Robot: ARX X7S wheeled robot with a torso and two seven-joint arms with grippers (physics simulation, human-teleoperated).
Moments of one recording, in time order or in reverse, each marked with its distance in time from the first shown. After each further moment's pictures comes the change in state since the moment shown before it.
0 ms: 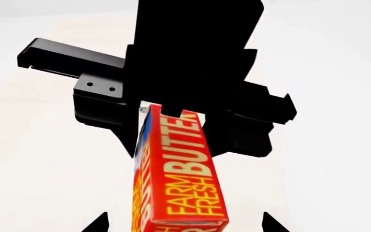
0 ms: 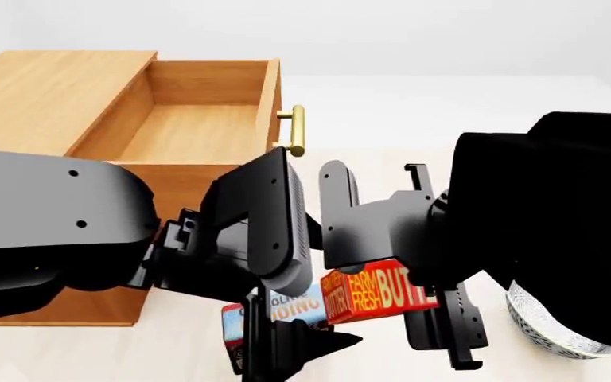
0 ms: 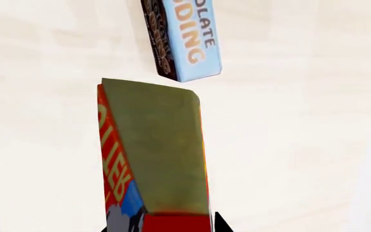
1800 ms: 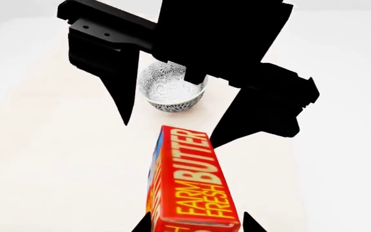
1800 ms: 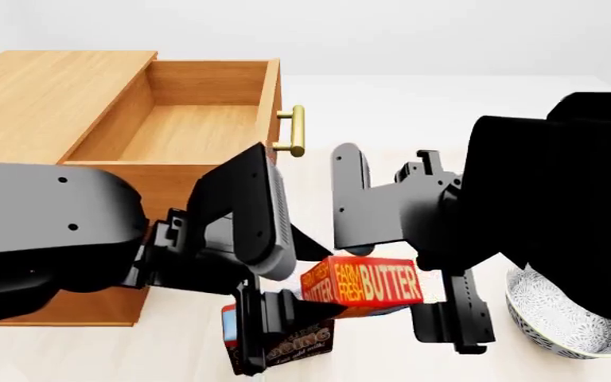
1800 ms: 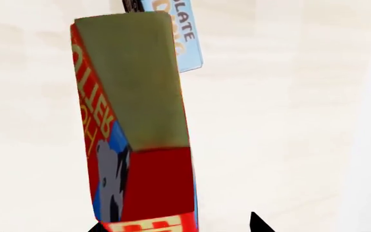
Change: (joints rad) left arm 0.045 -0.040 0.001 -0.018 0.031 0.047 -0.017; right arm 0.043 0.028 -0.039 0.042 0.027 -0.049 0.033
